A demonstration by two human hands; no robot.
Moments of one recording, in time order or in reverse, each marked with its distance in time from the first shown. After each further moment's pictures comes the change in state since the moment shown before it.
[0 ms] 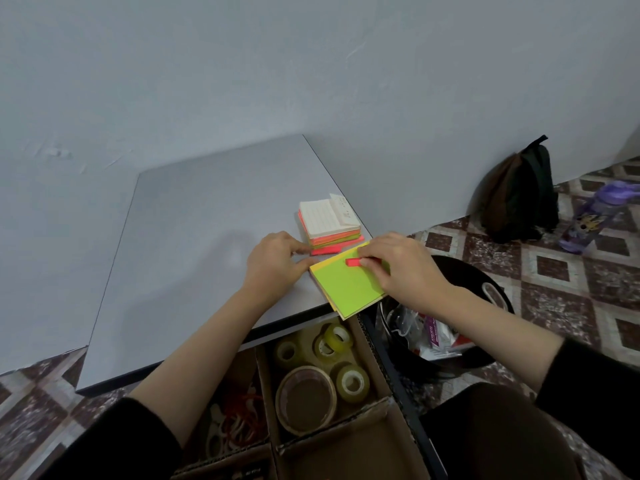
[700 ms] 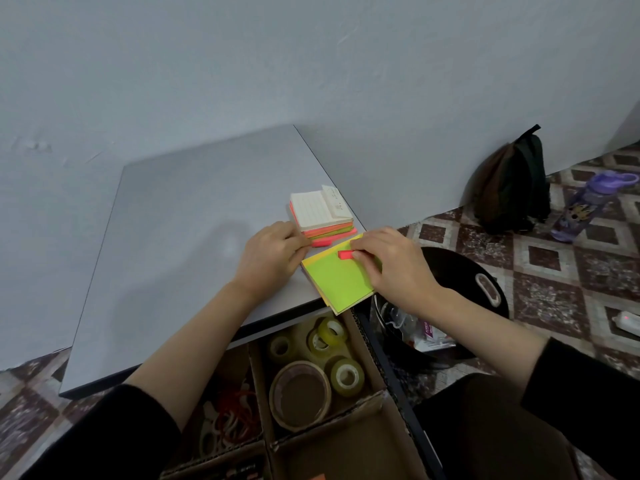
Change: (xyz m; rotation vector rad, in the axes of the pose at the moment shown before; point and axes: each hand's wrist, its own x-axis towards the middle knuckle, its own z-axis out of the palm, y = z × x) left_hand 0.005 -0.017 0.011 0.191 0.168 0.523; right_hand -0.006 0.000 0.015 -0.008 0.183 0.004
